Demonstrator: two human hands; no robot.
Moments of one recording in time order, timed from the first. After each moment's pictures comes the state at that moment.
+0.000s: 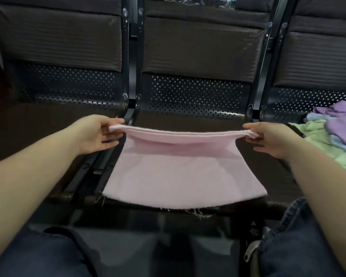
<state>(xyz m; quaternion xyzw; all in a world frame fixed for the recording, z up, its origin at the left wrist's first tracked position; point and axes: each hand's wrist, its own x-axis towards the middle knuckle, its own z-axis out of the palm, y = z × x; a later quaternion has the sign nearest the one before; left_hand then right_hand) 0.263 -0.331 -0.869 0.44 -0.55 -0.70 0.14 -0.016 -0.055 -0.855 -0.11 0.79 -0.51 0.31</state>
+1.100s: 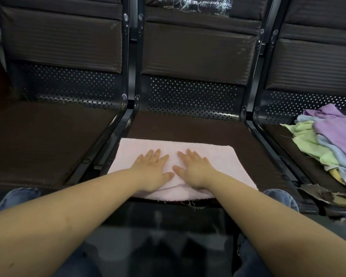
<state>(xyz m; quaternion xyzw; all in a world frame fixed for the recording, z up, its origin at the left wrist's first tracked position) 0.225 -0.214 -0.924 0.25 -0.94 -0.13 -0.19 0.105 -0.111 -0.931 -0.47 0.86 0.00 0.21</state>
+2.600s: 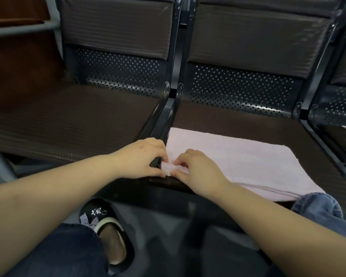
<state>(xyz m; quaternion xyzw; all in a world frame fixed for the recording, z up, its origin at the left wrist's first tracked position) 0.345 -0.309 -0.920 0.10 -0.98 -0.16 0.00 0.212 -0.164 -0.920 -0.59 0.78 -0.16 0.15</state>
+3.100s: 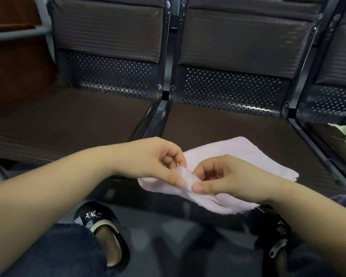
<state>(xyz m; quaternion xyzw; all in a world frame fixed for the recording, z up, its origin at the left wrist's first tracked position) 0.338 -0.253 -0.847 0.11 -0.83 -0.54 -0.10 0.190 -0.092 -0.847 -0.50 0.65 -0.31 0.48</state>
